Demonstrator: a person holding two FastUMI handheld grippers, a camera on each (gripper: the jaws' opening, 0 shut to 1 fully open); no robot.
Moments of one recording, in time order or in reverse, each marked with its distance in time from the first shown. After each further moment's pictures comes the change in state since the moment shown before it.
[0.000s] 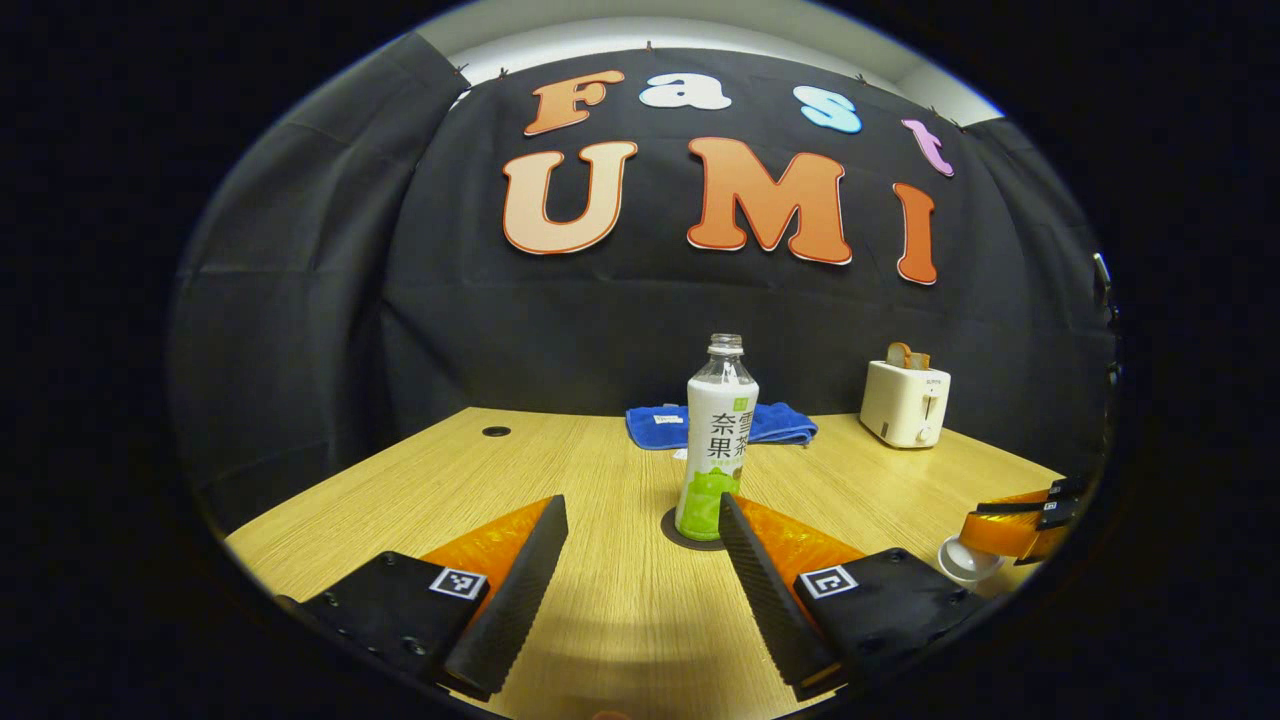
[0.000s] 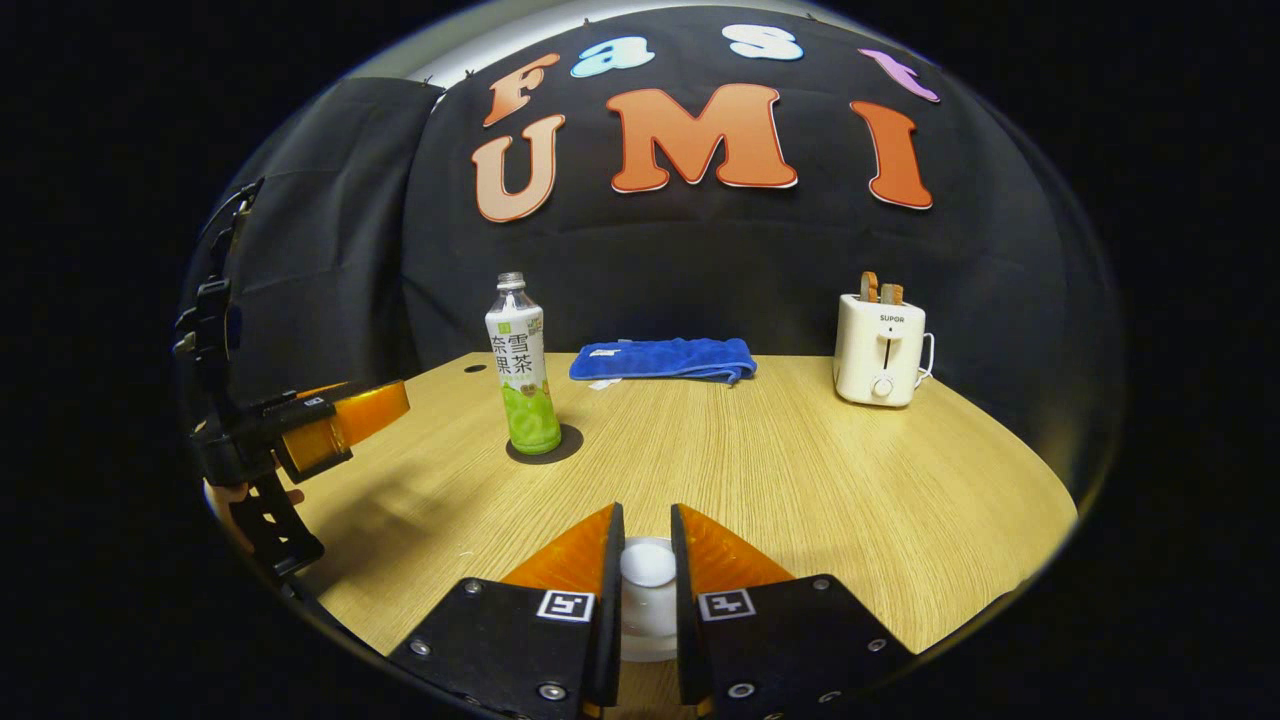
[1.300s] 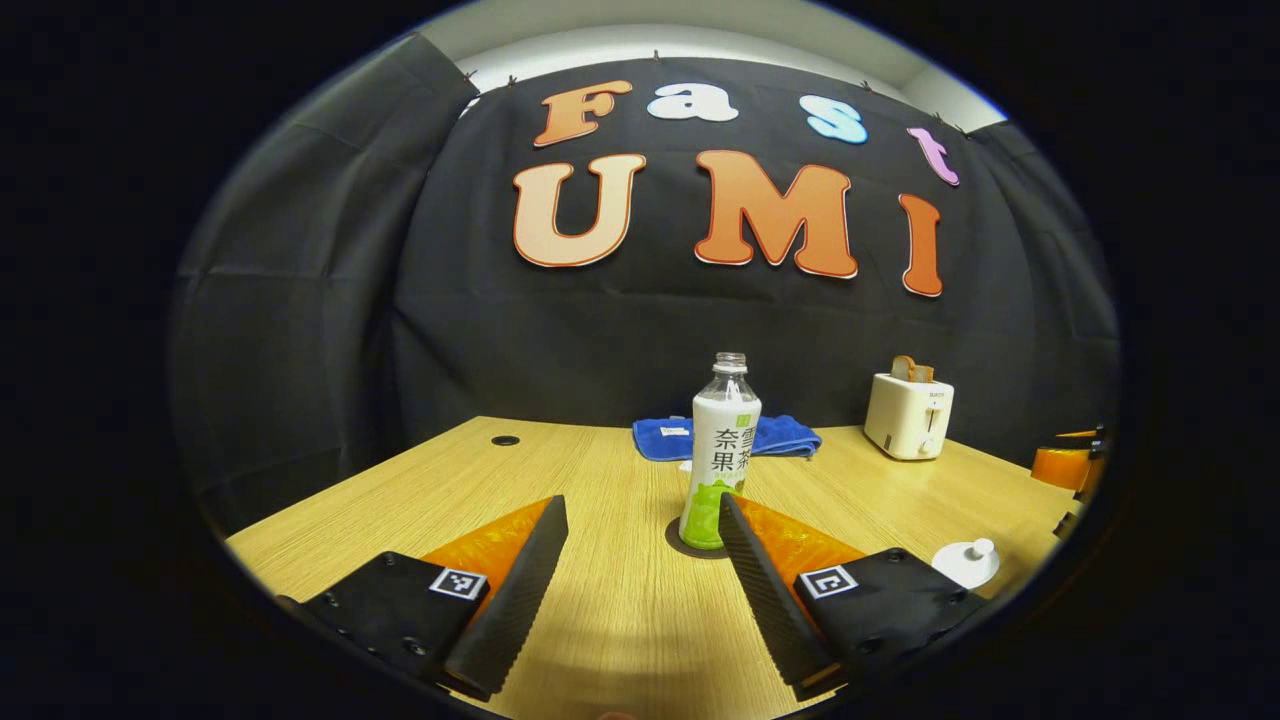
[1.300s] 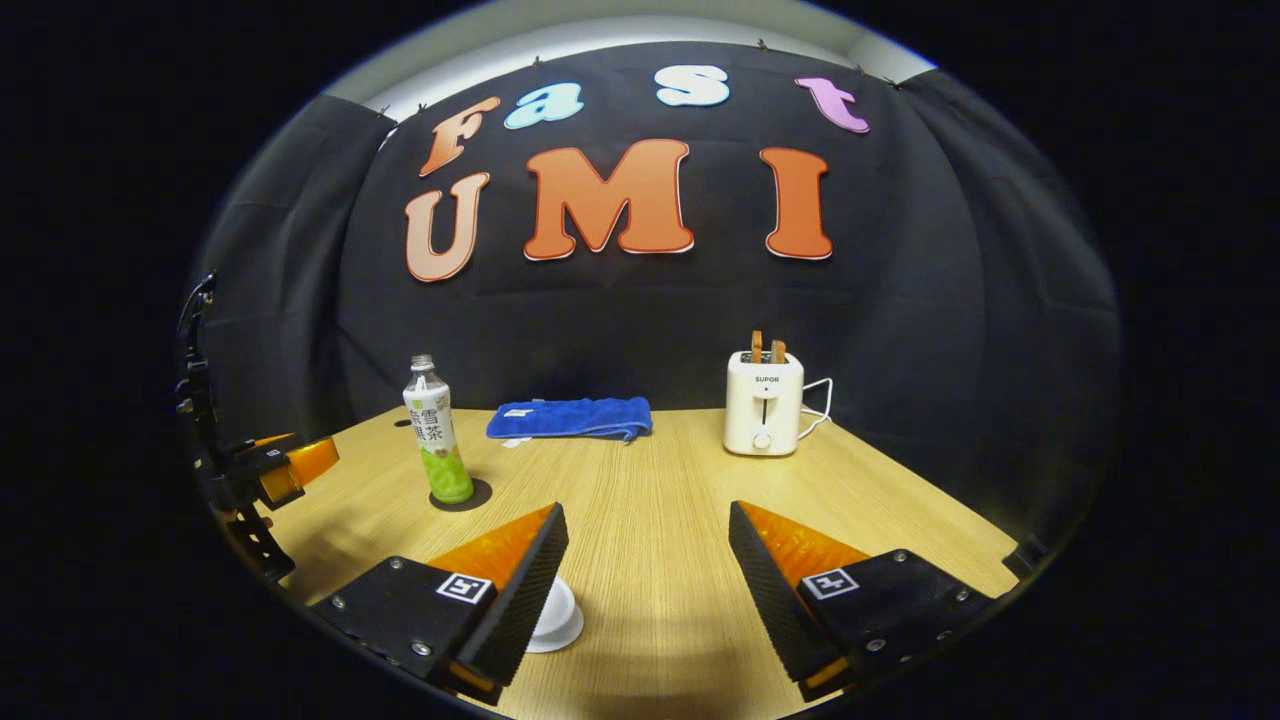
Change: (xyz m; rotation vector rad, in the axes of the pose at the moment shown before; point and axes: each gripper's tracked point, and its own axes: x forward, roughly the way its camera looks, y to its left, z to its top) left arm -0.012 0.007 0.013 -0.007 -0.037 0.028; right arm -0.059 -0.093 0.055 0.037 -0.168 -0.215
